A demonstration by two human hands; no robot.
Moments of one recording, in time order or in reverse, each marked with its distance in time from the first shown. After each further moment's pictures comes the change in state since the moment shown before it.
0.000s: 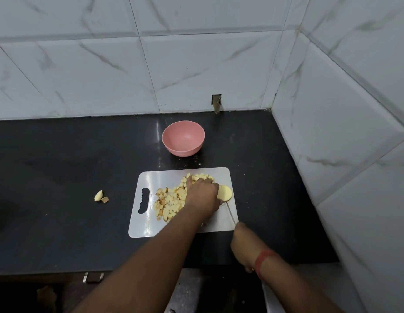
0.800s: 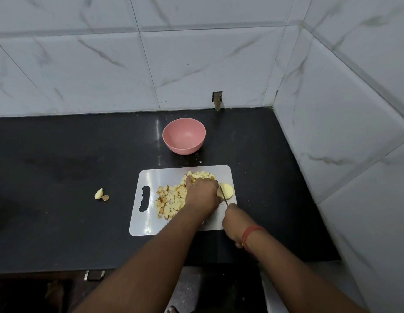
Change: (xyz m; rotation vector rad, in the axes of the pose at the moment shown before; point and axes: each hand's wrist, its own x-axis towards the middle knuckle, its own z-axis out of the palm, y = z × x) left_hand 0.000 -0.003 0.008 -0.091 0.052 -0.048; right_hand 0.009 0.004 -0.031 0.246 0.108 -0.117
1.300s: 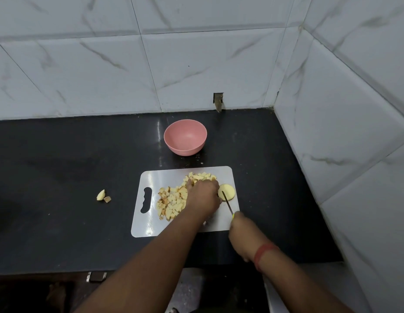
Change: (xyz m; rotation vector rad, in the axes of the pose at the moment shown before) left_hand -0.002 -0.001 -0.001 -0.154 0.021 -0.060; right_hand 0.068 0.033 0.060 0.085 0.968 0.455
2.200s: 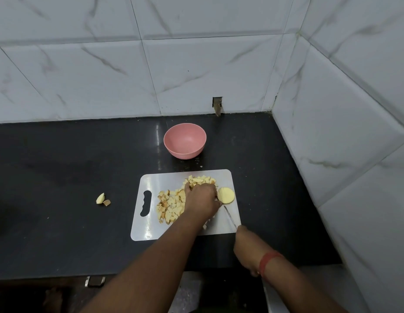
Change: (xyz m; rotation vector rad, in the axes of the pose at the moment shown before) left_hand -0.002 0.000 -0.002 -0.043 0.001 -0.031; right_hand -0.025 -0.007 -0.074 -0.382 -1.023 -0.448
